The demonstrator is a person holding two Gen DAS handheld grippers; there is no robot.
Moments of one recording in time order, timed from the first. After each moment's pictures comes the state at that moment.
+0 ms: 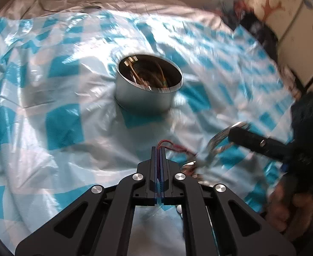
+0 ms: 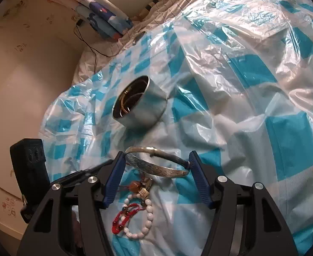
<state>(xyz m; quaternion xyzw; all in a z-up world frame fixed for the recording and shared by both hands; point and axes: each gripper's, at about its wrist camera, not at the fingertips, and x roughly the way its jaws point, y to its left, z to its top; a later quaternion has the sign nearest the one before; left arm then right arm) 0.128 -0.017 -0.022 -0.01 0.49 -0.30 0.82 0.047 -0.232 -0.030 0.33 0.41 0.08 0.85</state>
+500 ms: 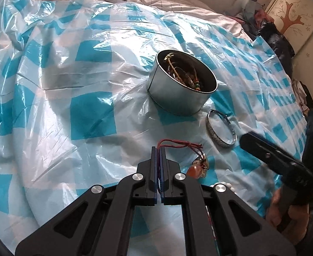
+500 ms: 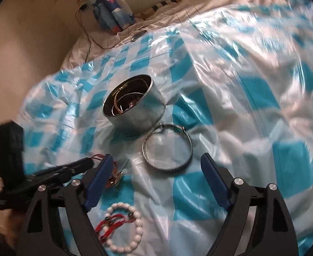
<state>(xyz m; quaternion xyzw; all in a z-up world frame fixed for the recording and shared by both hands) 0.145 0.004 -0.041 -0.03 0.52 -0.24 0.82 0.077 -0.188 -0.026 0.18 0.43 0.02 0.89</state>
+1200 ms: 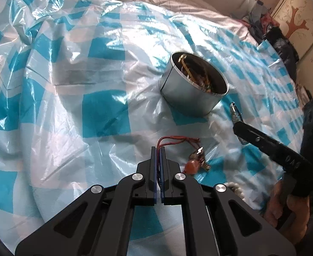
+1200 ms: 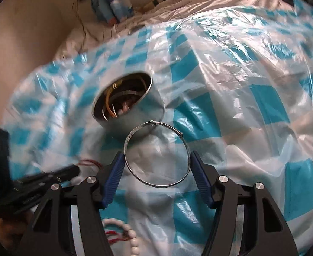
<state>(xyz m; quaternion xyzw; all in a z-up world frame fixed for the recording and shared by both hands) 0.149 0.018 -0.041 -0.05 0.52 -0.23 0.82 0.092 -0.203 -0.035 0.23 0.43 0.03 0.87</state>
